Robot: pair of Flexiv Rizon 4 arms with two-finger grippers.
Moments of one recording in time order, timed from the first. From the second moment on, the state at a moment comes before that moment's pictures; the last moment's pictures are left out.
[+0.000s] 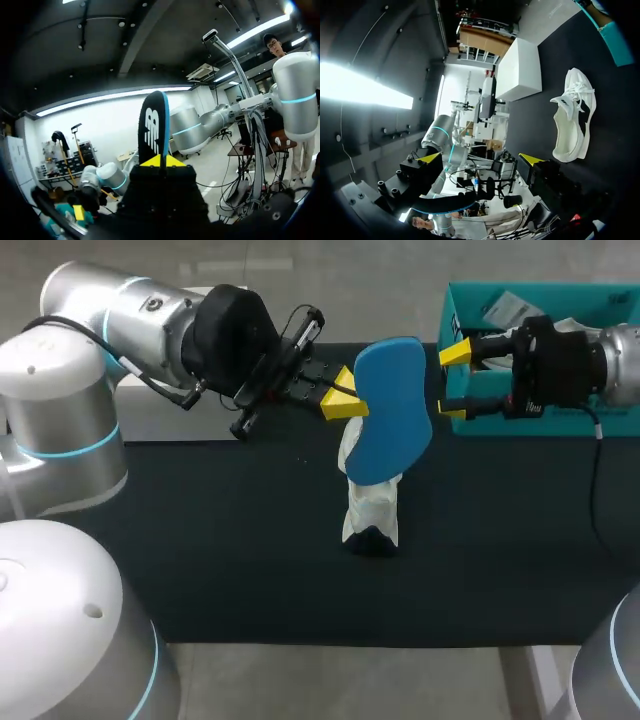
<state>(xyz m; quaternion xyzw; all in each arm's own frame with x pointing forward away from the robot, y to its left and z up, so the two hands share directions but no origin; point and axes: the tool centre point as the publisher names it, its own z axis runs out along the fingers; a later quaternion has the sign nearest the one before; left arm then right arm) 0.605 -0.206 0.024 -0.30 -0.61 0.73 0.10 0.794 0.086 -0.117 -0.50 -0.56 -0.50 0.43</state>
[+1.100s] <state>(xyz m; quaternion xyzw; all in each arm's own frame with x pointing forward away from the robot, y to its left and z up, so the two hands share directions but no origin) 0.675 -0.208 -0.008 -0.65 -0.48 0.58 -0.09 0.787 0.089 -0.110 -0.50 -0.55 -0.51 0.43</state>
